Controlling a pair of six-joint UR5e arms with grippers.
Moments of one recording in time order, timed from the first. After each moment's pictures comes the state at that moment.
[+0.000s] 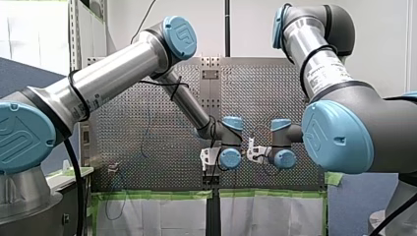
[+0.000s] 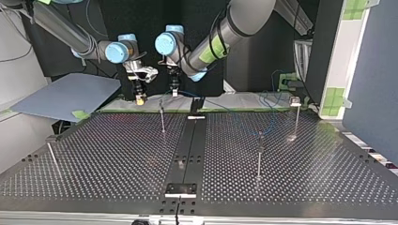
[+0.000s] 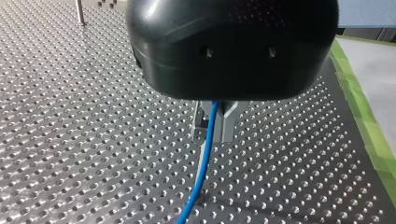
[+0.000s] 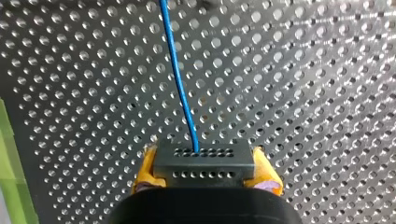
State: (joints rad) left arm -0.82 -2.51 -1.40 -2.48 -2.29 -1.70; right arm 1.89 -0.78 1.82 -0.96 1.40 1.67
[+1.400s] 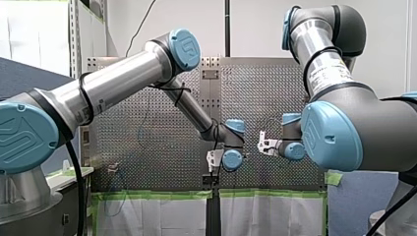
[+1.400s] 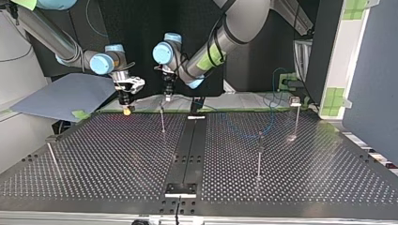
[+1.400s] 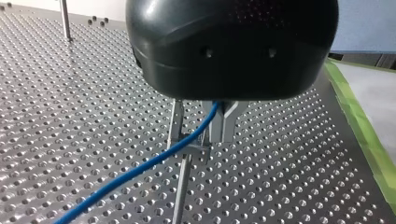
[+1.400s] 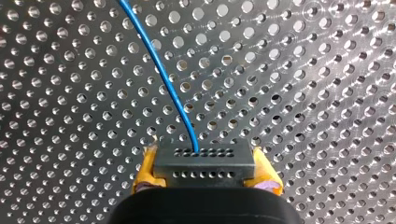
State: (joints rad) left arm -0.80 -2.59 -1.26 -2.55 -2.16 -1.73; right arm 1.80 -0.78 1.72 -0.88 1.33 1.69
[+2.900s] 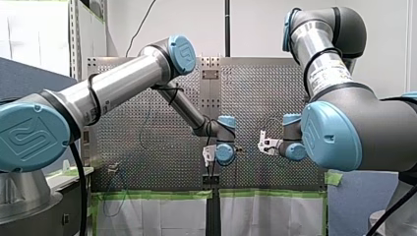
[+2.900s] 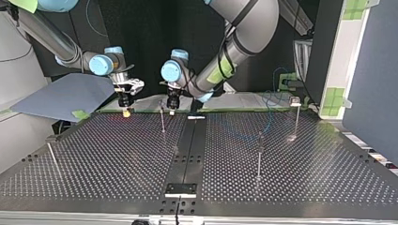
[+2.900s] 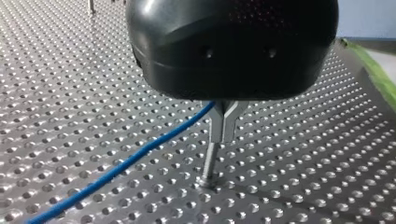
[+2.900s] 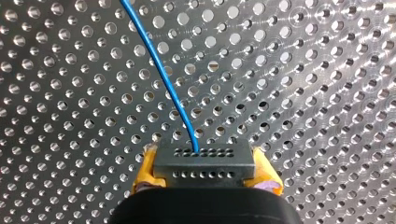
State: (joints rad) left arm -0.70 -2.59 -1.19 -2.59 -2.03 -1.76; right arm 1.79 -0.77 1.70 -0.91 1.30 1.69
